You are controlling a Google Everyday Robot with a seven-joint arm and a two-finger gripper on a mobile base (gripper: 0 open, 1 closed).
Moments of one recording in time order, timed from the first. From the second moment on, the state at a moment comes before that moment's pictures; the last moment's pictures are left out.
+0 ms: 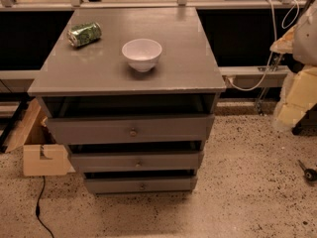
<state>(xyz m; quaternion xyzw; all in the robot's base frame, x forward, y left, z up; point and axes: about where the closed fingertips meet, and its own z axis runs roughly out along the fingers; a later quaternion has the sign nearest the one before) 0.438 -0.217 0.976 -0.60 0.78 -0.03 0.16</state>
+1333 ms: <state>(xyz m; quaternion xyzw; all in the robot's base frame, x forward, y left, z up) 0.418 -0.176 0.792 -0.55 0.80 0.17 0.17</state>
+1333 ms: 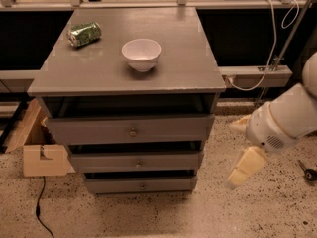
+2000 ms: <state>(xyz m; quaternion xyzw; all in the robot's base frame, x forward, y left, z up) 0.405 -0.123 0.707 -0.53 0.80 0.23 0.17</state>
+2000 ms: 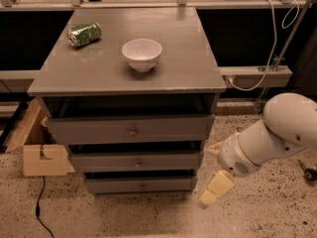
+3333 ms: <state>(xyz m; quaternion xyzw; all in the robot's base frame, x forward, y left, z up) 0.417 -0.039 0.464 -0.57 0.72 0.32 0.22</state>
